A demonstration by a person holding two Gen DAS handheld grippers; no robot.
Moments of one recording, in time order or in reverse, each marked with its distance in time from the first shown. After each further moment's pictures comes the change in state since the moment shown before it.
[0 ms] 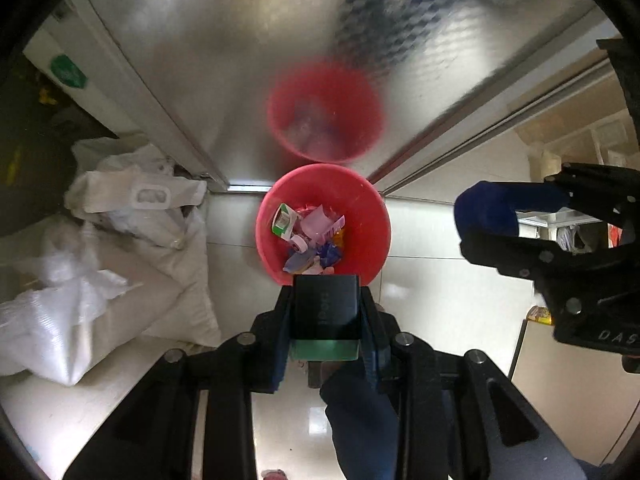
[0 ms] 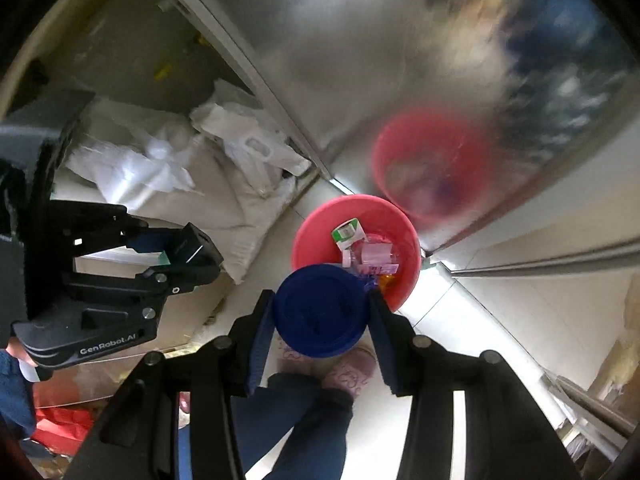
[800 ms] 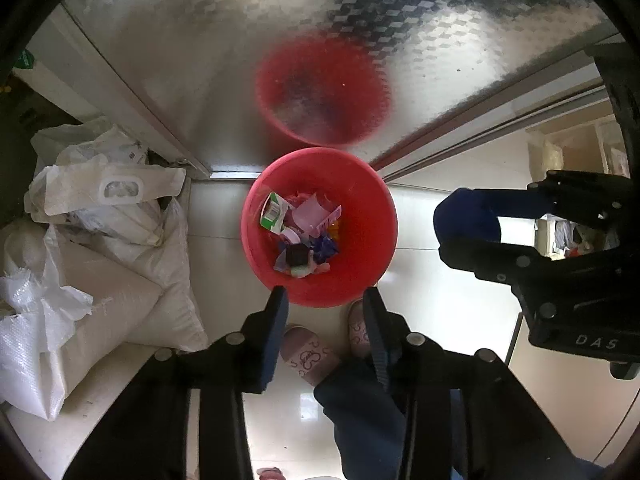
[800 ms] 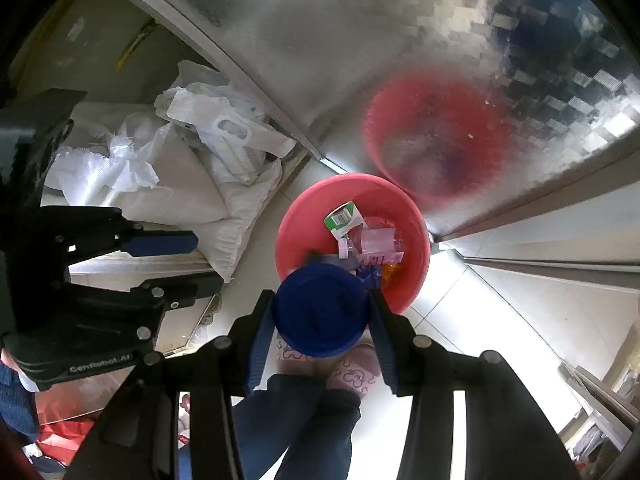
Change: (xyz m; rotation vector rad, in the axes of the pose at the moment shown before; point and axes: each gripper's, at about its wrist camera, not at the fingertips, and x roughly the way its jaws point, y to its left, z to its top) left arm 0.052 0.011 0.019 0.004 0.067 -0.037; right arm 0.049 -0.031 0.002 0.064 0.077 0.025
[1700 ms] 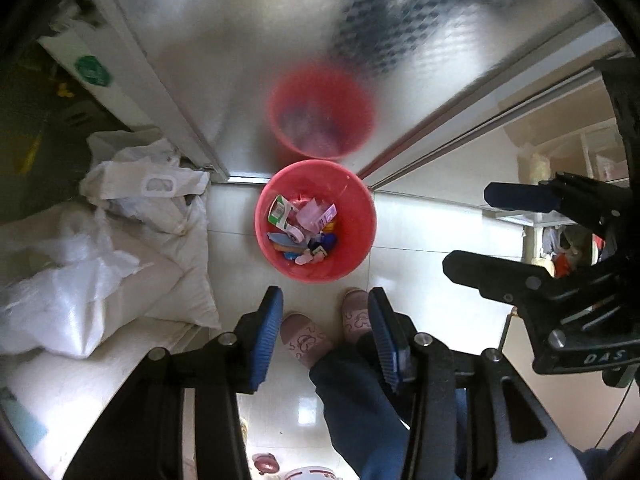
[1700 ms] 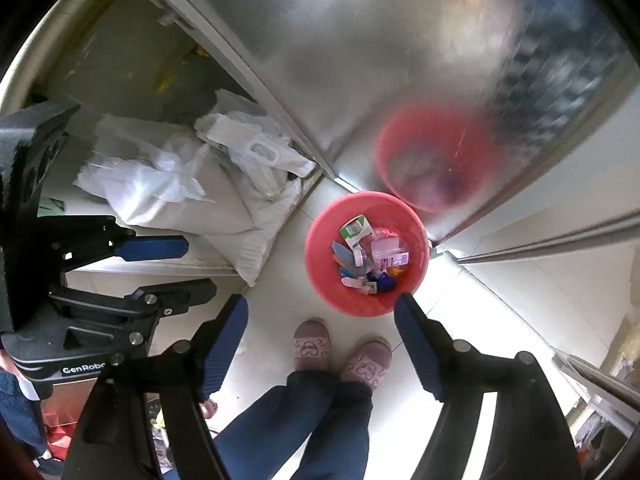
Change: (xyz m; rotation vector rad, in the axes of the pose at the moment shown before) left arm -0.111 -0.024 -0.037 -0.042 -0.045 0.014; right arm -0.089 0.044 -0.019 0.014 -0.068 -0.005
